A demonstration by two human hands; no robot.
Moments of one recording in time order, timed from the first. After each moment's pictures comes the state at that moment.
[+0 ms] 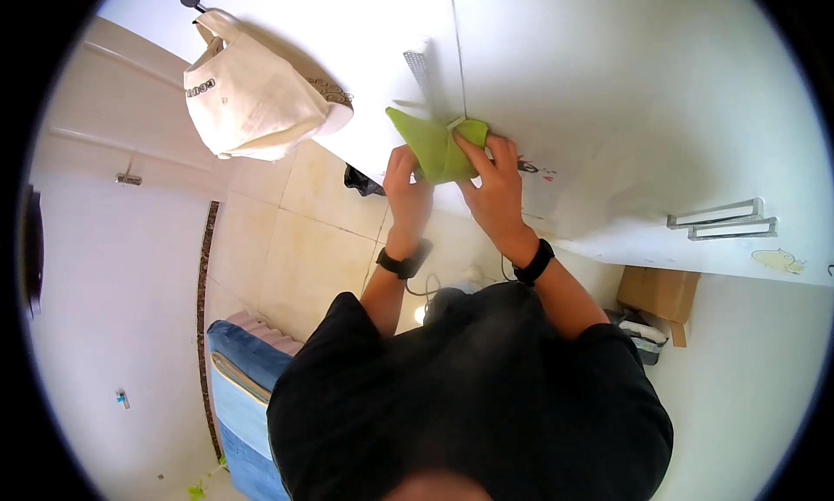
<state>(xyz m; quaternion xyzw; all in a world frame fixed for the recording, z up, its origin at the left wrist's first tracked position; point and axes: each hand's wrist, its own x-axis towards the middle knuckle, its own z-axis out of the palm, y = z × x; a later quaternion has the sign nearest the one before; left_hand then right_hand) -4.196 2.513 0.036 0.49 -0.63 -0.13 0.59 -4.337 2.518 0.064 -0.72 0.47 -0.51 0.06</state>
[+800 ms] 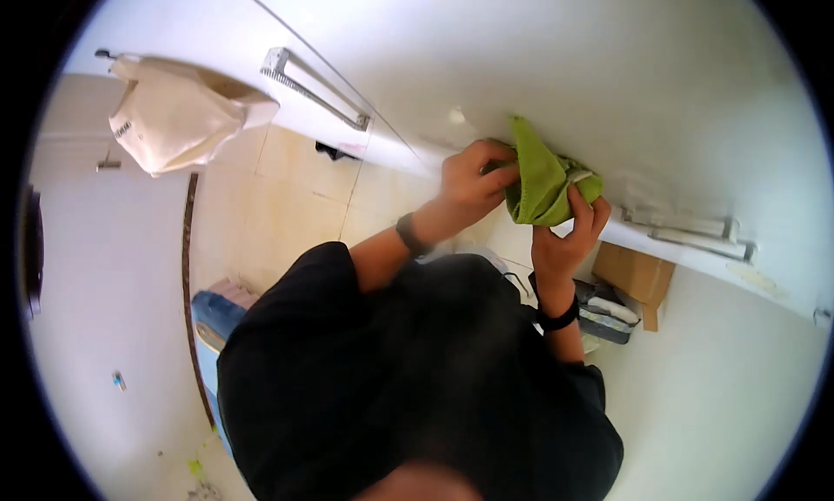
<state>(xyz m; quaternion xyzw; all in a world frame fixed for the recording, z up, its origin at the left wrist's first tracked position) -4.368 2.507 0.054 0.27 -0.76 -0.09 0.59 -4.516 2.589 0.063 -0.61 0.62 -0.49 -0.03</state>
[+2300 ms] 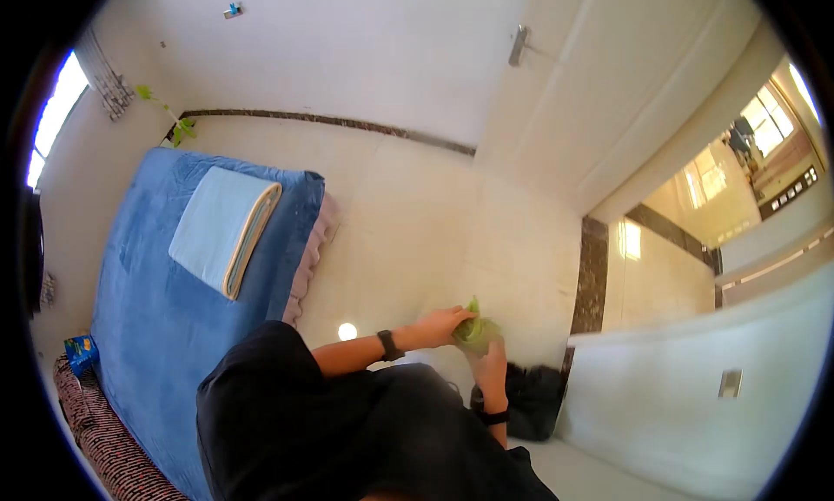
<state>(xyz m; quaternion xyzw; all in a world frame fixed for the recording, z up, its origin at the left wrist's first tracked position) -3.478 2.536 -0.086 0.80 -0.40 -0.22 0.39 -3.596 2.382 -0.076 -0.88 0.12 -0.09 0.45</state>
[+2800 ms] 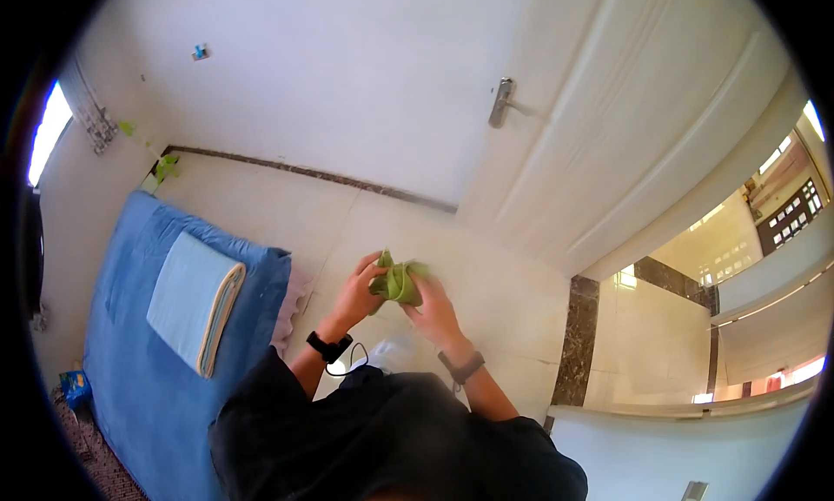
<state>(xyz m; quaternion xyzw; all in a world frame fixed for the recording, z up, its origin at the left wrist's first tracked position) -3.115 2.529 -0.007 0.85 -0.21 0.11 0.47 -3.156 2.333 -0.005 -0.87 -0.14 -0.09 0.46</state>
